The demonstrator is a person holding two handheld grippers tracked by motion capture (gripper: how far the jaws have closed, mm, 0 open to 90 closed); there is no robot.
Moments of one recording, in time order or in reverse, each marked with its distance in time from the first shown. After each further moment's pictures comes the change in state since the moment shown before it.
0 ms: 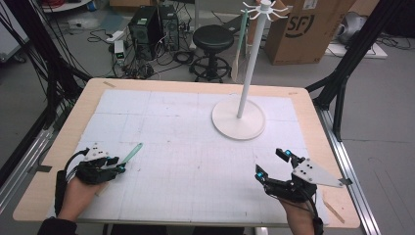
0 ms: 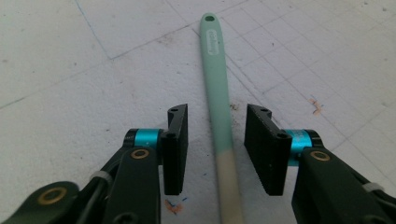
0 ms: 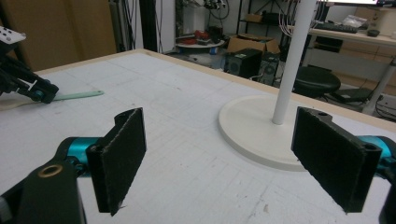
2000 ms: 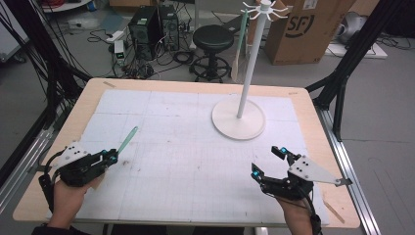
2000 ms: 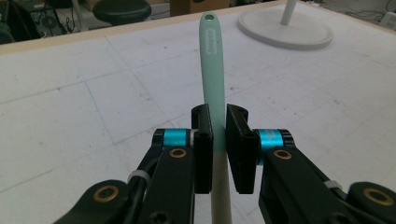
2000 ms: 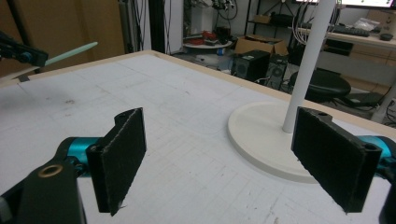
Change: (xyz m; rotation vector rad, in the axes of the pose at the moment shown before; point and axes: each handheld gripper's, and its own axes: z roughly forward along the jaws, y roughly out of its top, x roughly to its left) left arm -0.013 0.021 -0.055 -0.328 -0.050 -0.041; right arm 0.005 0.009 0.007 -0.001 0.034 -0.020
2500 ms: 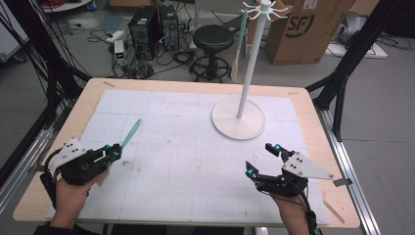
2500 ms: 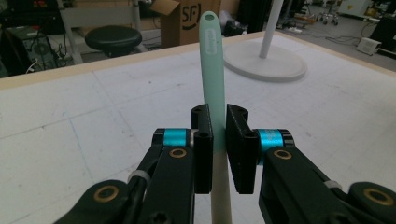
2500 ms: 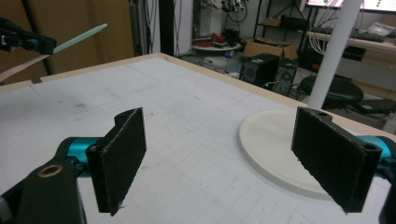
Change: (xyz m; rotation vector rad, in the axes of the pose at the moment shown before) left arm -0.017 0.021 -0.003 -0.099 -0.041 0.004; right arm 0.007 0.009 0.011 -0.007 0.040 -0.012
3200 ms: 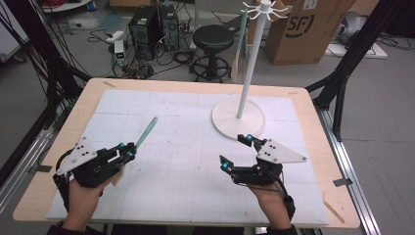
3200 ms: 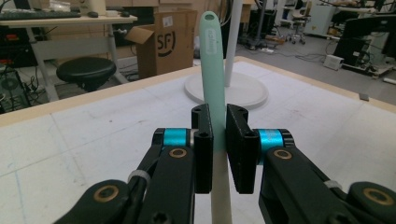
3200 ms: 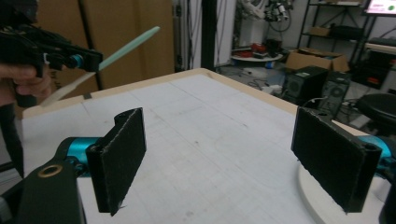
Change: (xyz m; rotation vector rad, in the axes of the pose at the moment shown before) left arm -0.038 0.017 0.012 -0.093 -0.097 0.042; right arm 0.025 0.026 0.050 -0.033 0.179 0.004
